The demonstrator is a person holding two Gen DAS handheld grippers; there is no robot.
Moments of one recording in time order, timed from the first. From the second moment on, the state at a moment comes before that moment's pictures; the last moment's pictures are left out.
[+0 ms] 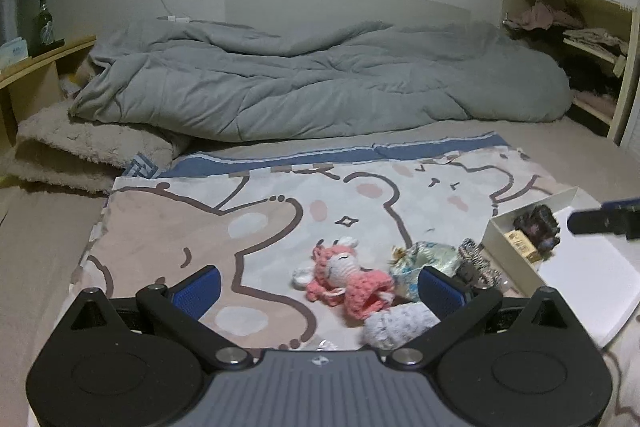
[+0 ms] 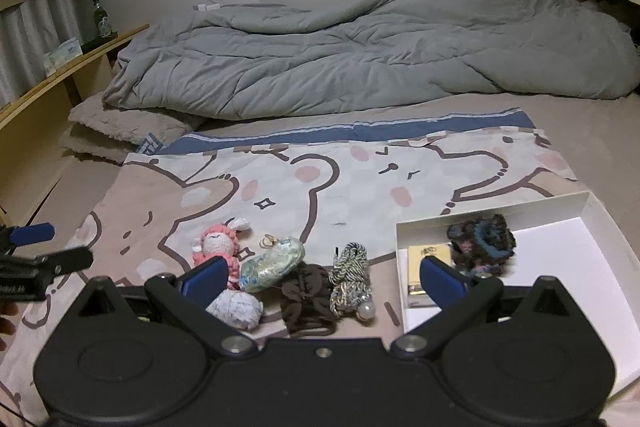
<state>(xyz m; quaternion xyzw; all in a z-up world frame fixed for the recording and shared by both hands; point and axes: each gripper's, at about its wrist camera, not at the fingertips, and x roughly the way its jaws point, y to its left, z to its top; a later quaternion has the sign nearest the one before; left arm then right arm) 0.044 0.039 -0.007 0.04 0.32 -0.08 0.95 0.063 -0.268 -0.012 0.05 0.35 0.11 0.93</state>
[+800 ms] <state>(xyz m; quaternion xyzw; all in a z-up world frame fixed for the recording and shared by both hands) 0.085 0.063 -0.102 0.06 0.47 -0.26 0.84 0.145 -0.253 -0.097 0.05 0.43 0.14 0.89</state>
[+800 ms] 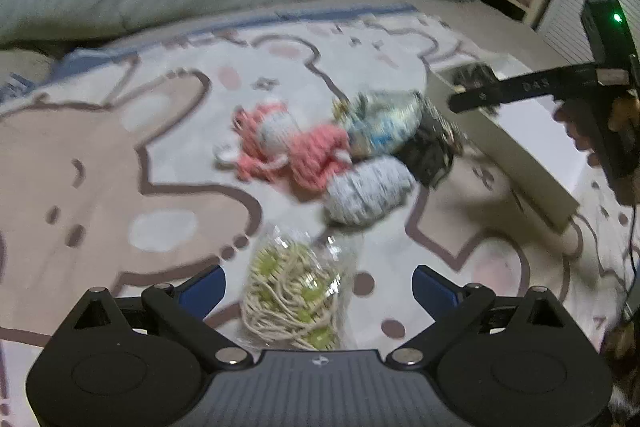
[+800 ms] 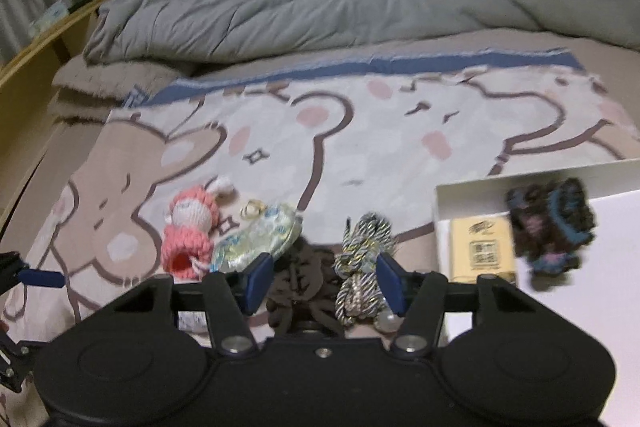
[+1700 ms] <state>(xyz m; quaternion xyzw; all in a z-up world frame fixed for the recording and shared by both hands) 0.105 0.041 -0.142 0.02 0.58 -0.20 0.79 0.149 -0.205 -0.131 -0.07 0.43 0.19 0.88</state>
